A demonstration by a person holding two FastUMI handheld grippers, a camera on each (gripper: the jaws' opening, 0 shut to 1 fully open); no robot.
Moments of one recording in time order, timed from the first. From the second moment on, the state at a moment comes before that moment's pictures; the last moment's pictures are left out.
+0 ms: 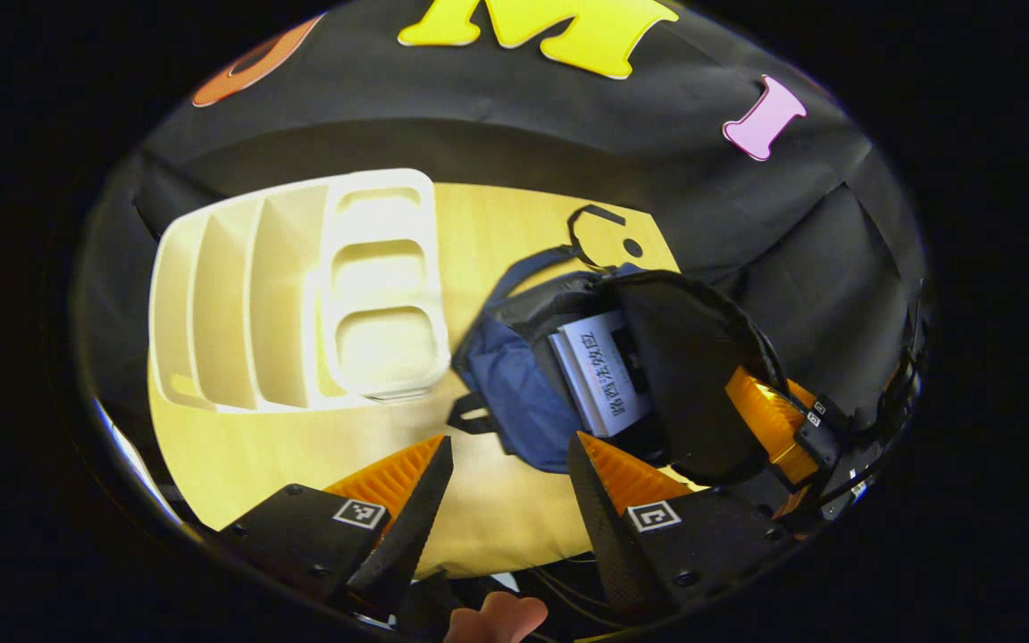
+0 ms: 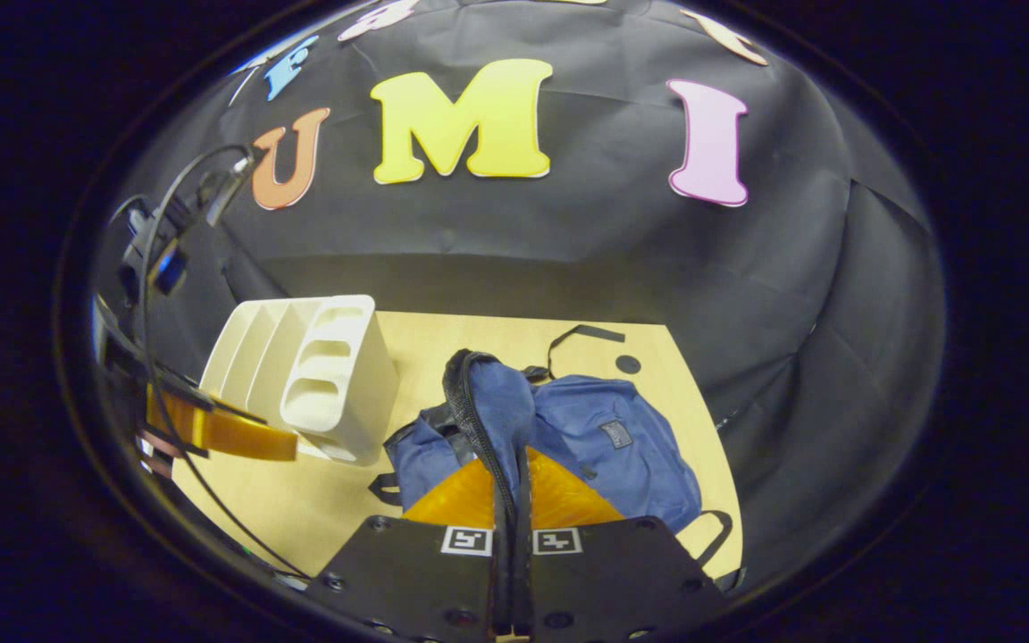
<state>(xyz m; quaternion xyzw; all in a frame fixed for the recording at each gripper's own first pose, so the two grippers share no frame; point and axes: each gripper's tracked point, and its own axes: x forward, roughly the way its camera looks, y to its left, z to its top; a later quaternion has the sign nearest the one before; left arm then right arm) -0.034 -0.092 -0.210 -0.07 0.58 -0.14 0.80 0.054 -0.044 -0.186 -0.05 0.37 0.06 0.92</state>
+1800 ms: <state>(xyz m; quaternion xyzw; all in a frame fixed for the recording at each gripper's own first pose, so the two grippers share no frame) 0.001 0.086 -0.043 -0.05 0.26 0.06 0.96 0.029 0.094 -0.352 -0.01 0.43 0.16 0.89</state>
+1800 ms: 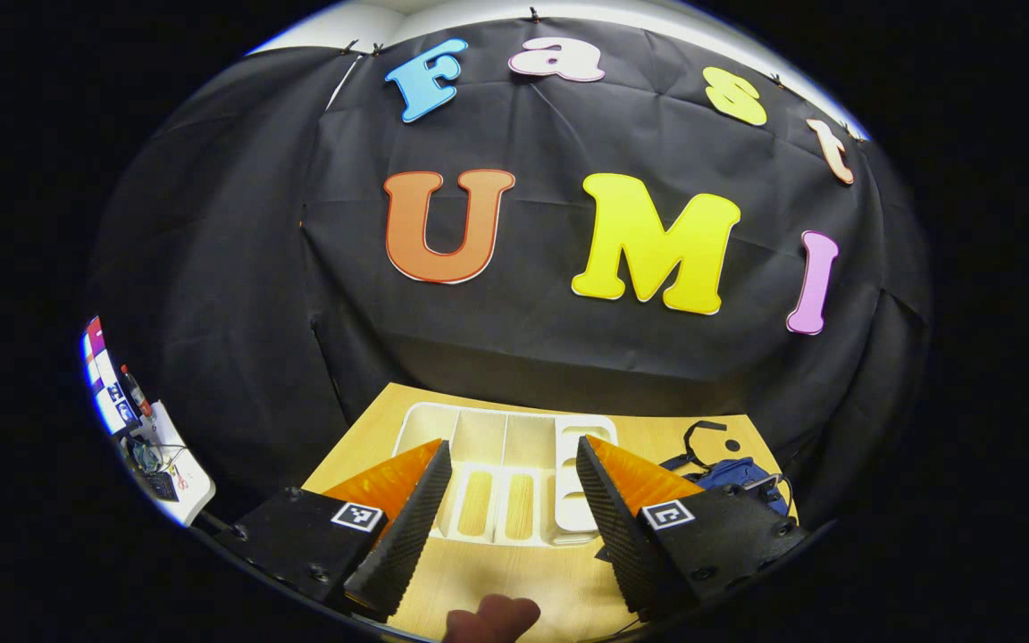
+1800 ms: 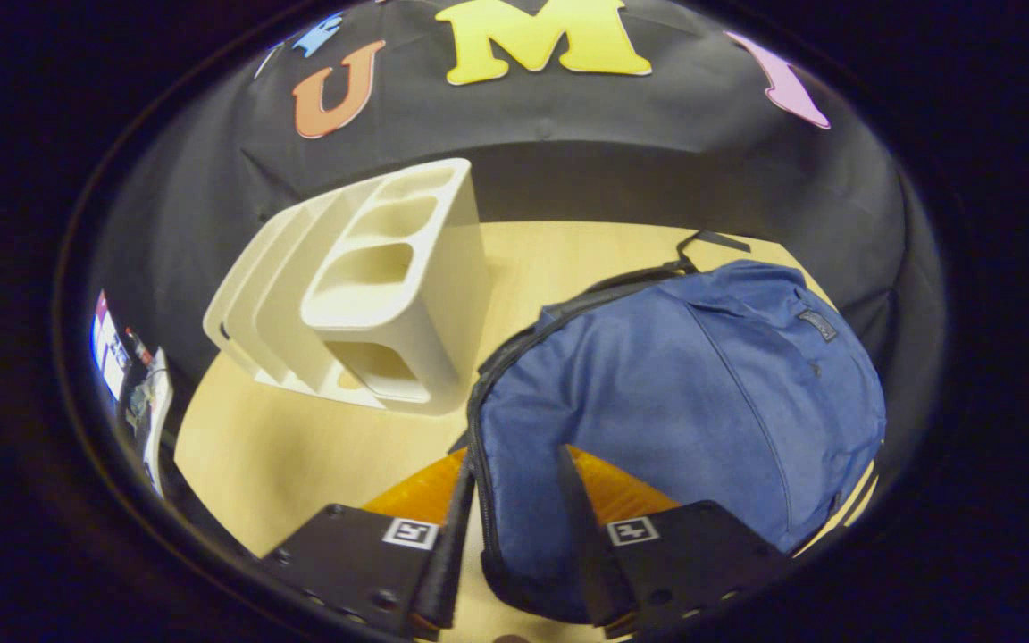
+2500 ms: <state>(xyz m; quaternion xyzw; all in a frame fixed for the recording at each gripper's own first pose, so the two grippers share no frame) 0.029 0.080 0.021 -0.01 0.15 0.05 0.99 0.090 0.064 -0.044 -0.03 0.09 0.10 0.99</state>
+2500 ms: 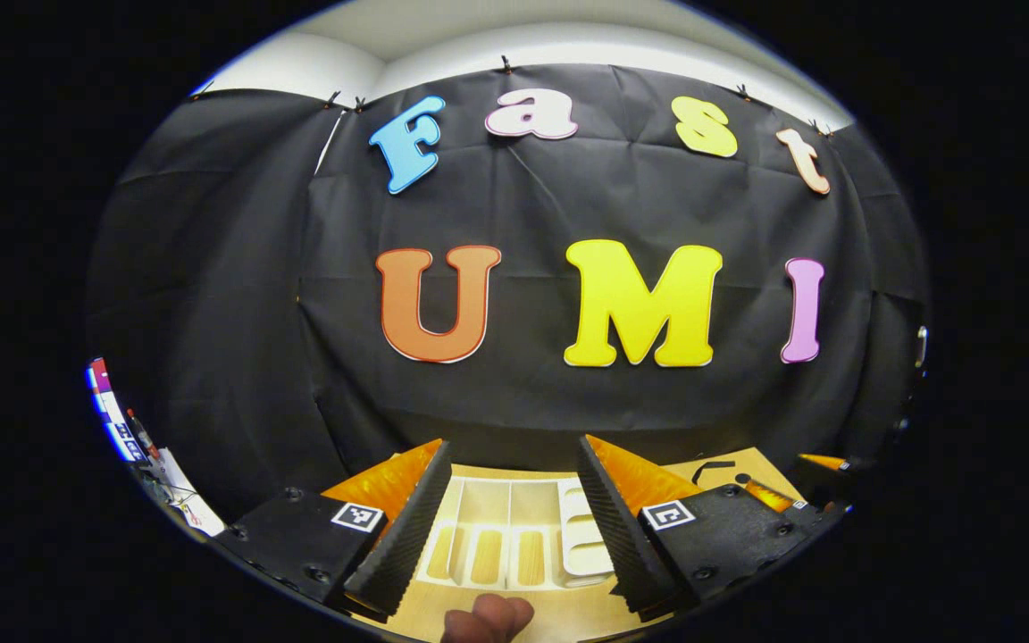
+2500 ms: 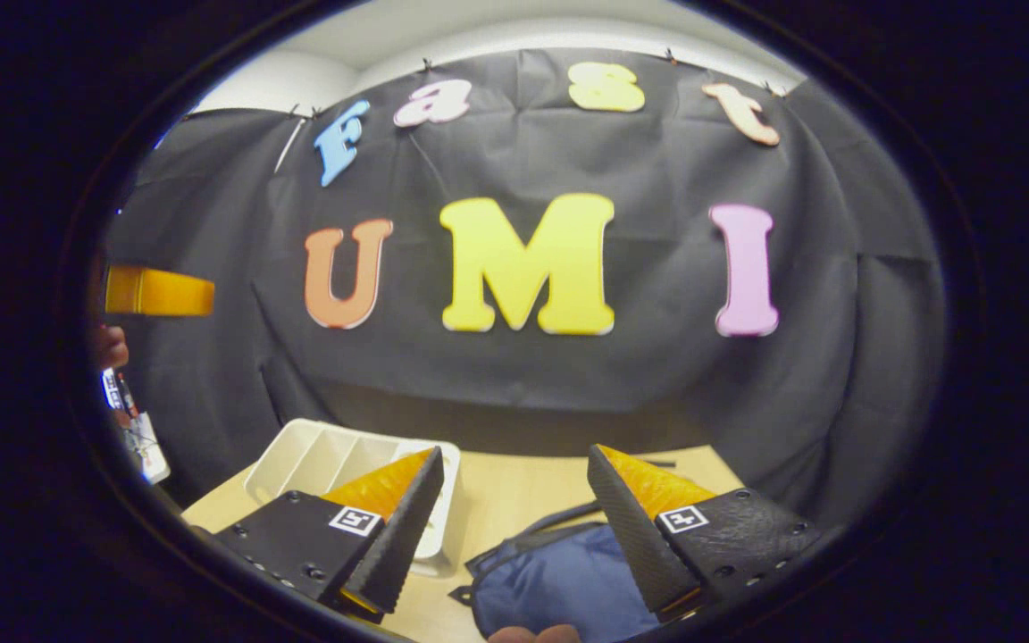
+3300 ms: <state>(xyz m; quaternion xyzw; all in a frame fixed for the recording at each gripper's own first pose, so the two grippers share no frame) 0.019 0.035 0.034 0.00 0.09 0.02 1.00 0.041 0.044 0.059 -0.01 -0.01 0.06 1.00</state>
